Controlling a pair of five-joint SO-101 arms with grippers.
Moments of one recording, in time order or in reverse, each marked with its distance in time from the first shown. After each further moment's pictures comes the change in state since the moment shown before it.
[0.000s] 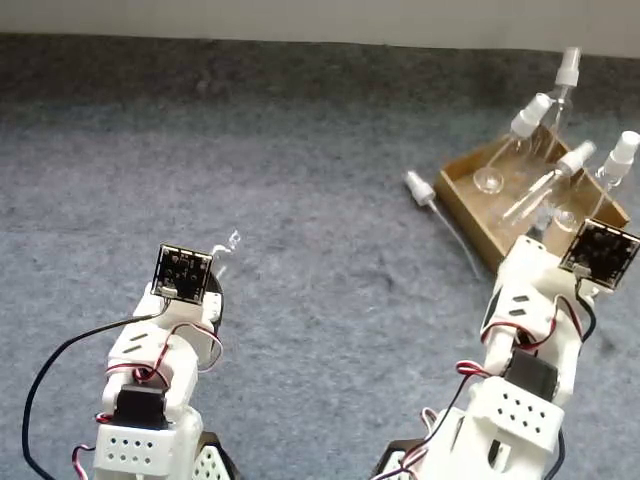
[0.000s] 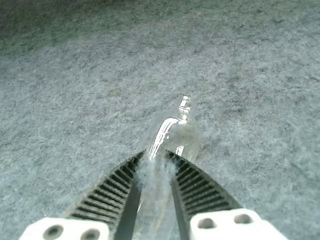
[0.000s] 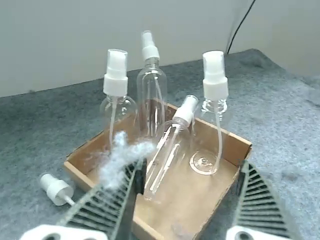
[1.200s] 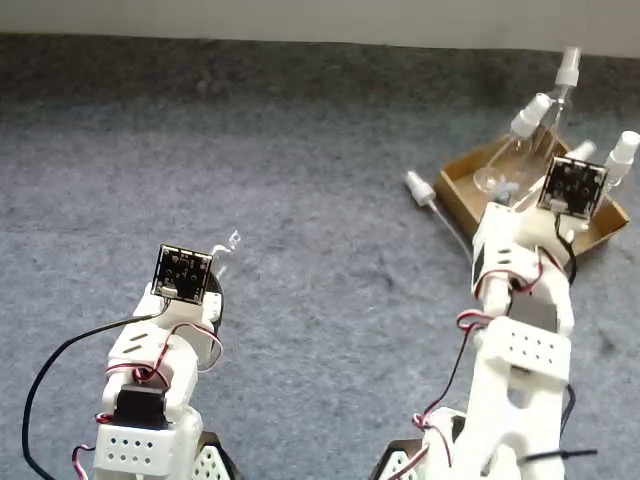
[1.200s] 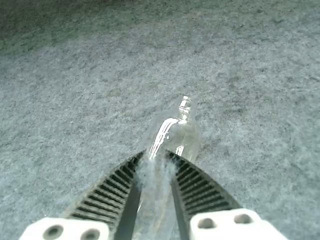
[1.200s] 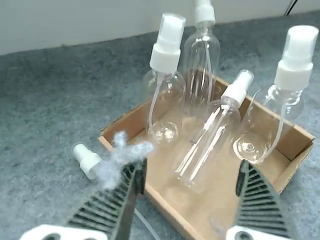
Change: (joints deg) left arm 0.0 0.0 0.0 0.0 0.0; right arm -7.7 25.9 -16.8 3.9 0.0
